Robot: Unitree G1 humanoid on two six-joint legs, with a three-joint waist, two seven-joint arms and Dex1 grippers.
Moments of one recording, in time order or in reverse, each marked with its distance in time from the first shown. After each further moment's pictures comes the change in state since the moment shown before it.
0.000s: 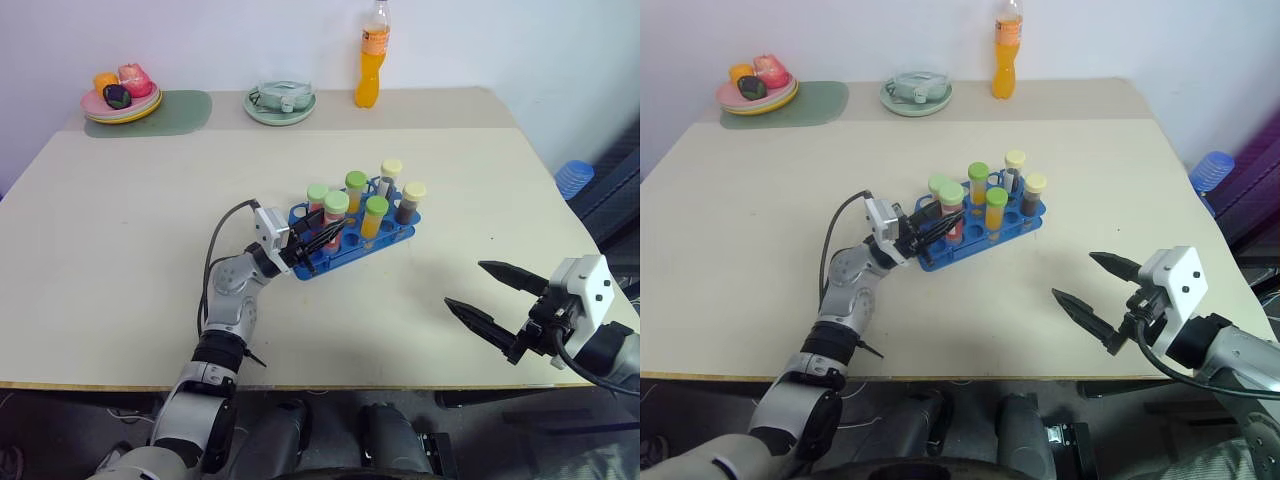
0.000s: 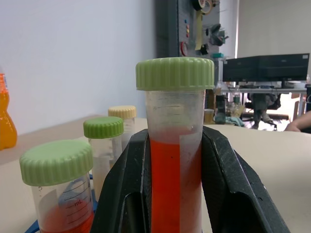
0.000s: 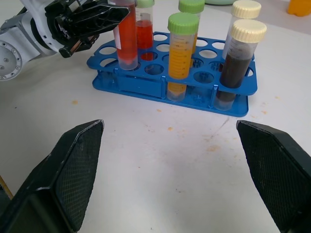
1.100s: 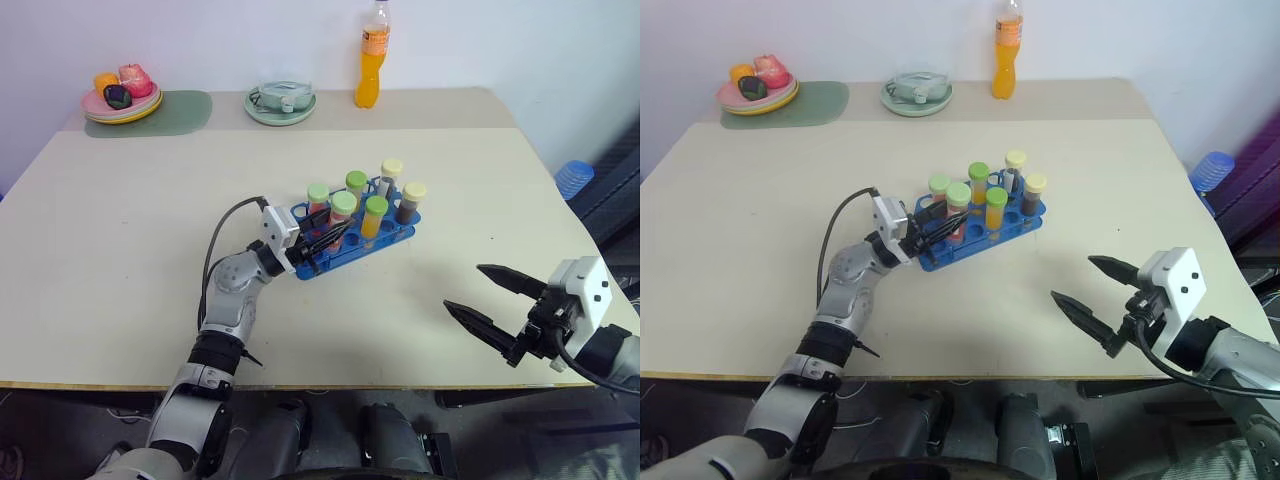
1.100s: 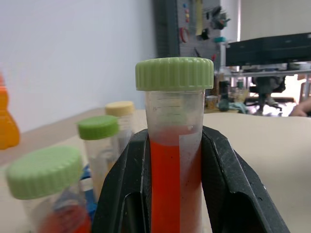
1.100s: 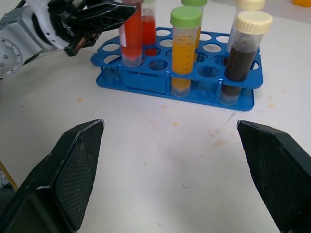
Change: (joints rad) left arm -0.011 0.025 -0.048 -0.034 0.064 0.019 0.101; right arm 0.005 -0.010 -0.002 -0.006 0.035 0.026 -0.015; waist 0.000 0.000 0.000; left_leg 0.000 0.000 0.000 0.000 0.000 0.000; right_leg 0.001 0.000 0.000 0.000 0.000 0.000
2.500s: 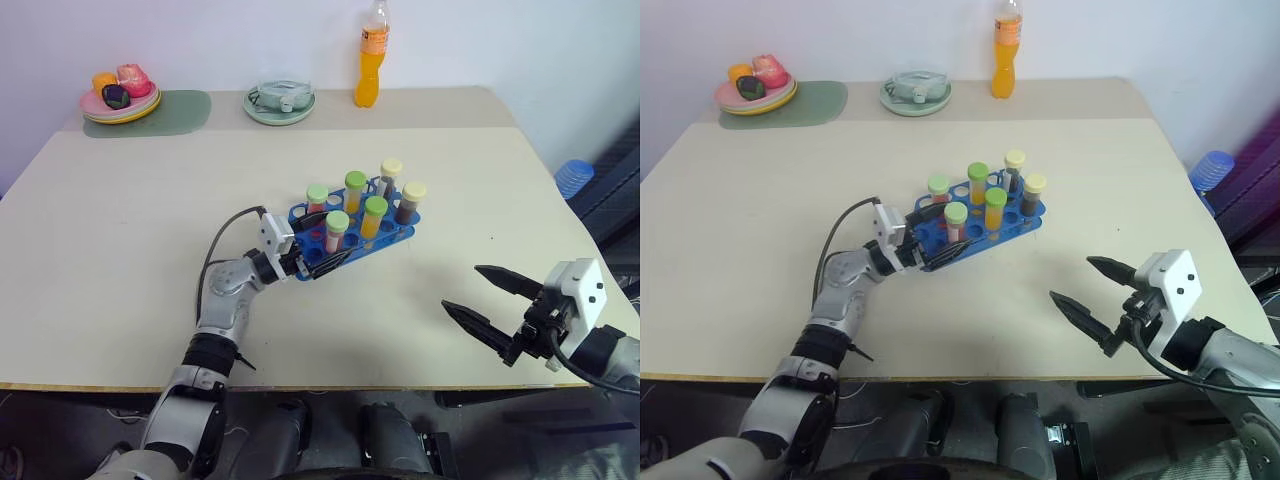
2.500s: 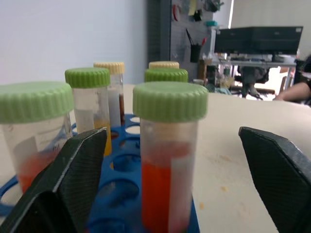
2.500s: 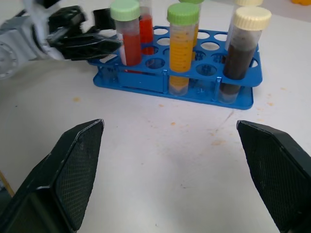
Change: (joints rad) left arm 0.059 0.058 0.016 -0.062 -0.030 0.159 -0.073; right arm -0.013 0.030 0.052 0.041 -0.051 -0.047 0.001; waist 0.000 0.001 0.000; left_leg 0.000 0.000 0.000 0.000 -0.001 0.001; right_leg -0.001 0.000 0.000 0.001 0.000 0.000
